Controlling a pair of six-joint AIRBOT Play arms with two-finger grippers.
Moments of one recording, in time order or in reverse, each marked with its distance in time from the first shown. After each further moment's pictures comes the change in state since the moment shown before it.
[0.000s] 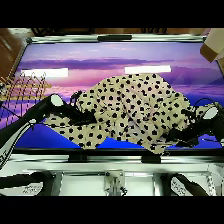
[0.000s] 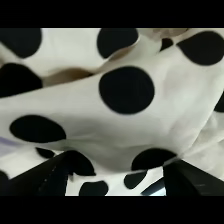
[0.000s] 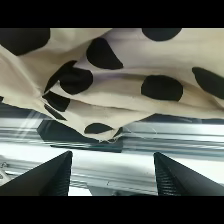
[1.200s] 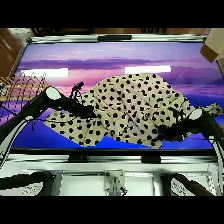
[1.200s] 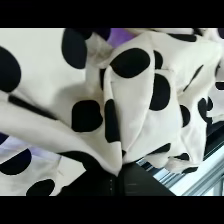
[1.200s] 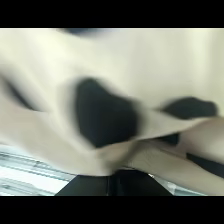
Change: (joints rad) left arm 0.000 0.036 0.110 -0.056 -0.062 0.109; right arm 0.132 -0.075 -0.035 0.167 -0.191 0.013
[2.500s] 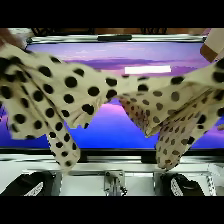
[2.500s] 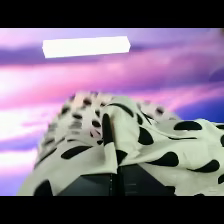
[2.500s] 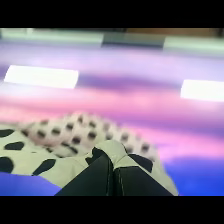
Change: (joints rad) left arm 0.001 0.601 0.454 0.530 -0.175 -0.363; right arm 0.021 0.452 0.961 0.075 0.175 0.035
